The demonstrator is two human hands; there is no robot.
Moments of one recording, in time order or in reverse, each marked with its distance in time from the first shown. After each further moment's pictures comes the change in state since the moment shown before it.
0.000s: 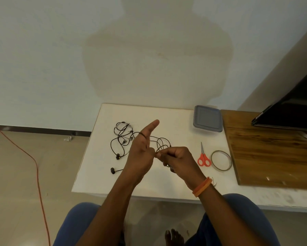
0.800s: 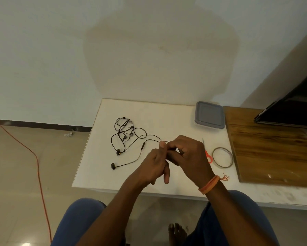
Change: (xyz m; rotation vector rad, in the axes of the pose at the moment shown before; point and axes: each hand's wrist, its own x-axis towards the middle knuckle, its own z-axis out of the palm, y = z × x) left_hand -0.020 -0.010 0.019 0.186 -0.337 -0.242; right_hand -0.005 -0.006 -0.016 -0.547 0.197 -0.660
